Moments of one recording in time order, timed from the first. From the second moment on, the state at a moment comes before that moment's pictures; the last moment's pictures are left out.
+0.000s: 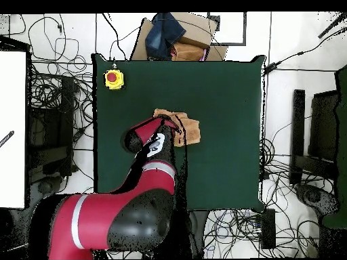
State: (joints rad) arm 0.09 -0.11 -0.15 1.22 -0.41 0.32 1.57
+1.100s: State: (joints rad) arm 0.09 -0.11 -0.18 1.22 -0.41 0.32 1.57
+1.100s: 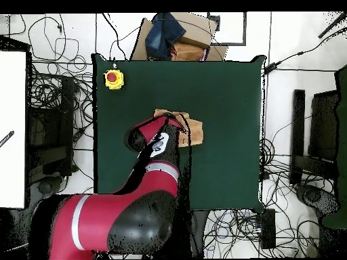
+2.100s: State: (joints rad) arm 0.11 -0.05 -0.20 1.19 -0.41 0.32 1.57
